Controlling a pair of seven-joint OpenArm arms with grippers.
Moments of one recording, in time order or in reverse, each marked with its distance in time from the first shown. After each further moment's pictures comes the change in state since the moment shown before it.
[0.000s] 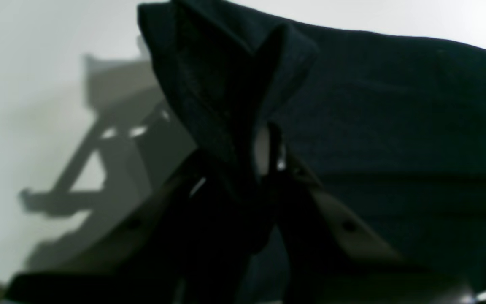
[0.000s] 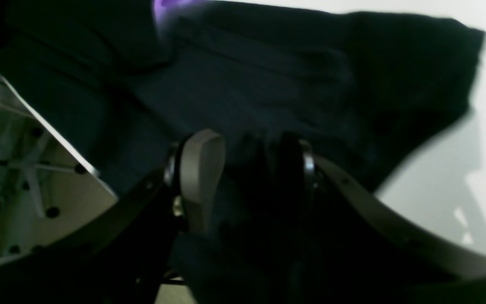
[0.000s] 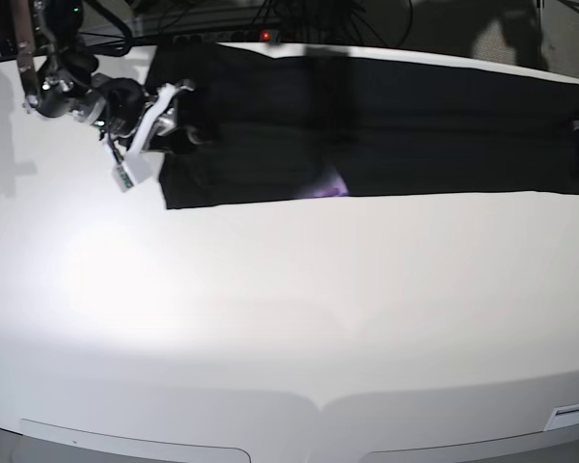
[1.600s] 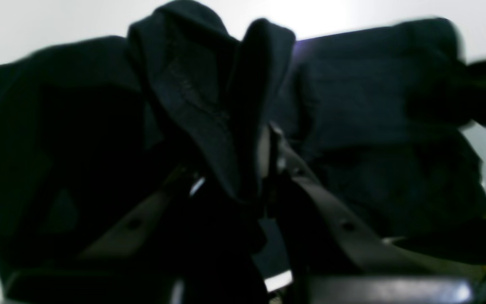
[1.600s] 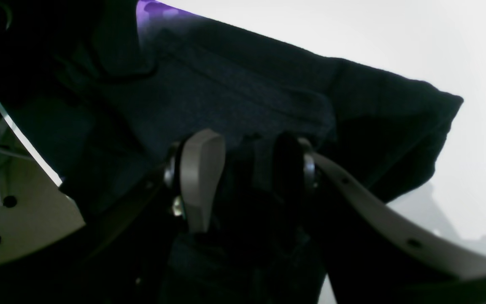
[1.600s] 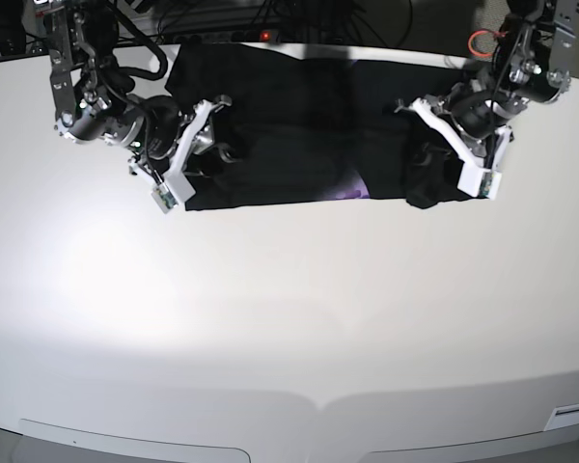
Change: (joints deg) left arm 2.1 18.5 28.0 38.6 5.4 23.0 7.9; right arm 6.1 -5.7 -2.3 0.0 -9.7 0.0 -2.1
